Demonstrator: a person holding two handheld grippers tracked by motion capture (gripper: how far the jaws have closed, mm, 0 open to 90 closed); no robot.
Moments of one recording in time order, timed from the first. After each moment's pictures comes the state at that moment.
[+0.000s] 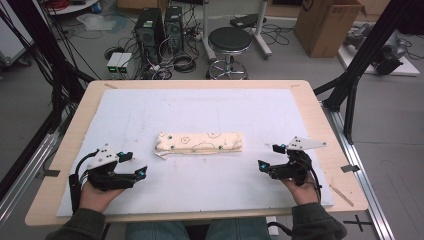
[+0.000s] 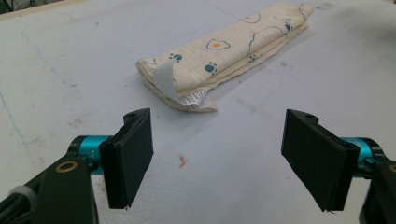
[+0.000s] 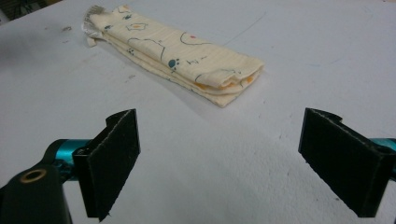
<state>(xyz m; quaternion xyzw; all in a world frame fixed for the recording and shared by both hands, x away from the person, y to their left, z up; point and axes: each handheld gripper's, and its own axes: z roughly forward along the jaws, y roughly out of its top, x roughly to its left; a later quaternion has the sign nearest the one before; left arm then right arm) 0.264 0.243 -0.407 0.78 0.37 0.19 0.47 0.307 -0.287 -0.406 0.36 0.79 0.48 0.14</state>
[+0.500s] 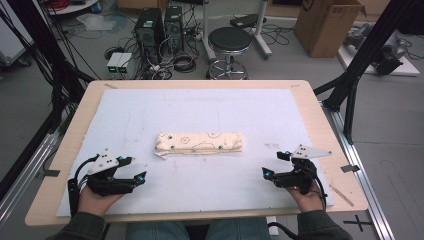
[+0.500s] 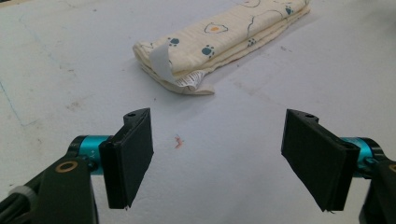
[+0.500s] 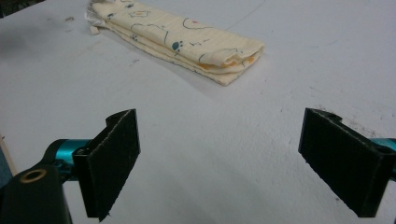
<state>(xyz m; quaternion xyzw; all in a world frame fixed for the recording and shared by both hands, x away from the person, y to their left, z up) 0.256 0.243 -0.412 0.78 0.37 0.19 0.46 0.288 -0.297 -0.413 0.37 0.79 0.48 0.14</state>
